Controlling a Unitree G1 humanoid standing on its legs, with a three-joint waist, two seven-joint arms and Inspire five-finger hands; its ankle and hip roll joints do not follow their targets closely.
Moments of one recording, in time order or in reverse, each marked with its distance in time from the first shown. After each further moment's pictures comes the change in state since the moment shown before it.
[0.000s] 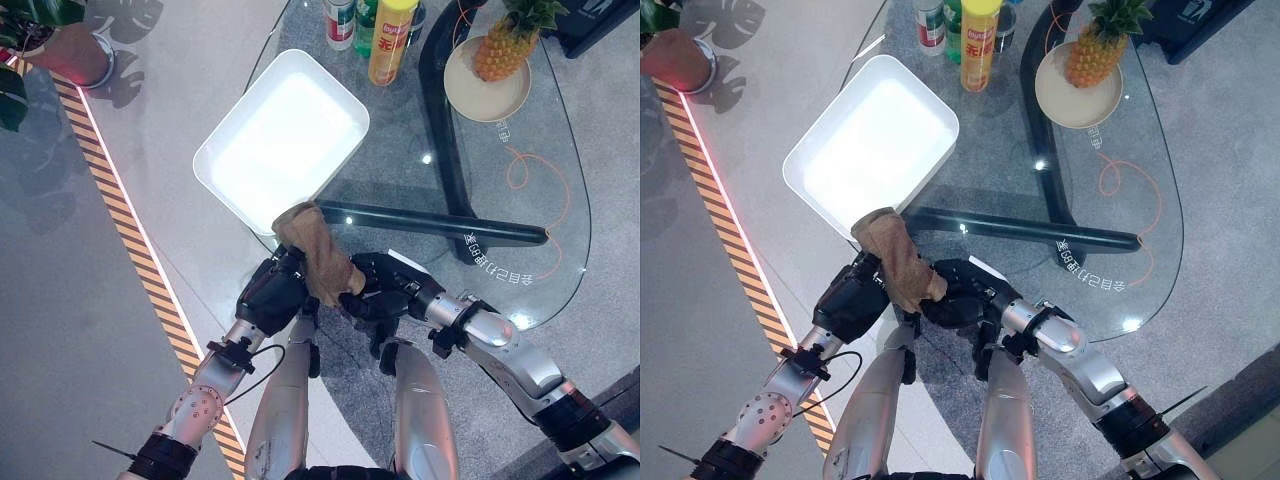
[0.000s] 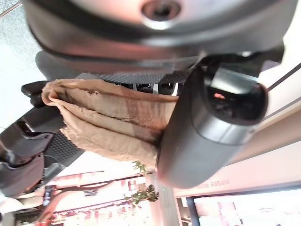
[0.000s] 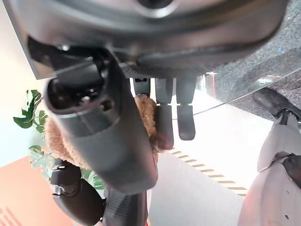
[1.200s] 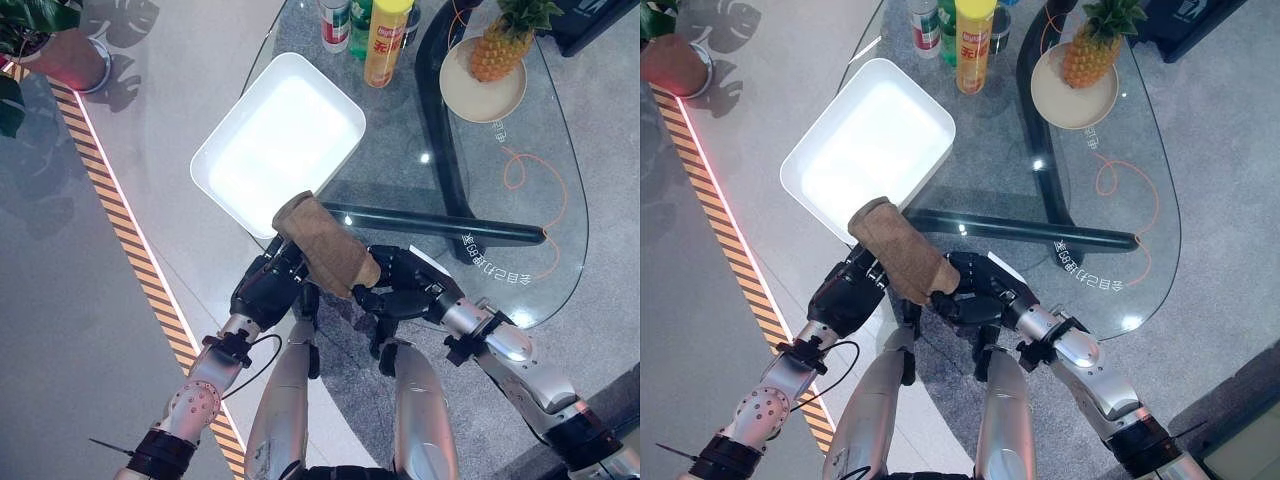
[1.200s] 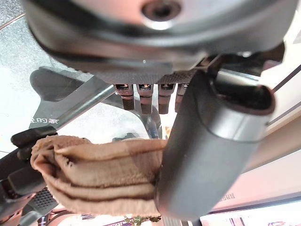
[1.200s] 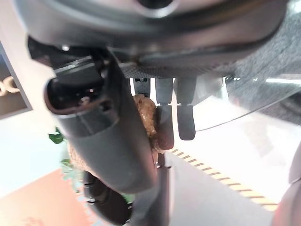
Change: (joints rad) left arm 0.000 0.000 0.038 -0.002 0.047 0.018 0.112; right arm 0.109 -0.001 -0.083 -0.001 0.001 -0.150 -0.023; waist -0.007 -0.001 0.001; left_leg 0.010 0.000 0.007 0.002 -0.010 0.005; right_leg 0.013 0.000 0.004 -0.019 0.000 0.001
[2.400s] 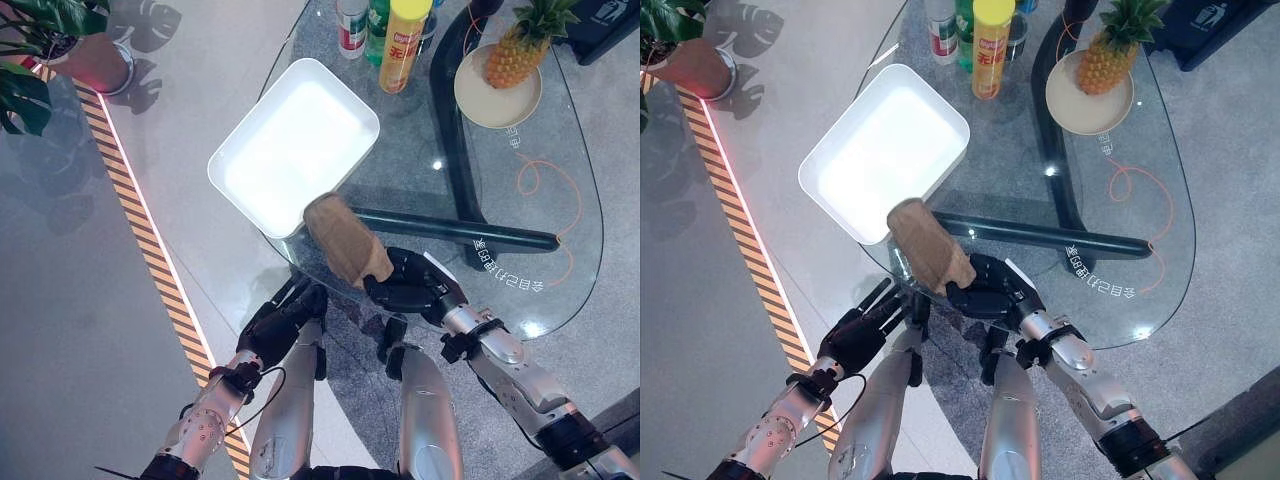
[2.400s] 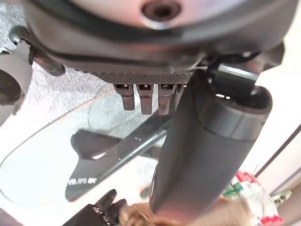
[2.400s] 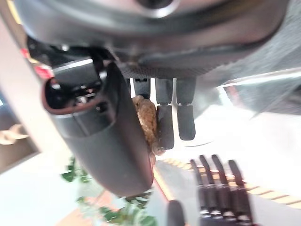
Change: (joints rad) left arm 0.080 -0.027 -0.038 0.100 0.141 0.039 0.085; right arm 0.019 0.063 -0.036 0.050 0.185 -0.054 -0.090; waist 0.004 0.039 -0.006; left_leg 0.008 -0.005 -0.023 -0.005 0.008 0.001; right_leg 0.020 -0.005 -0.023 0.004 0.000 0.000
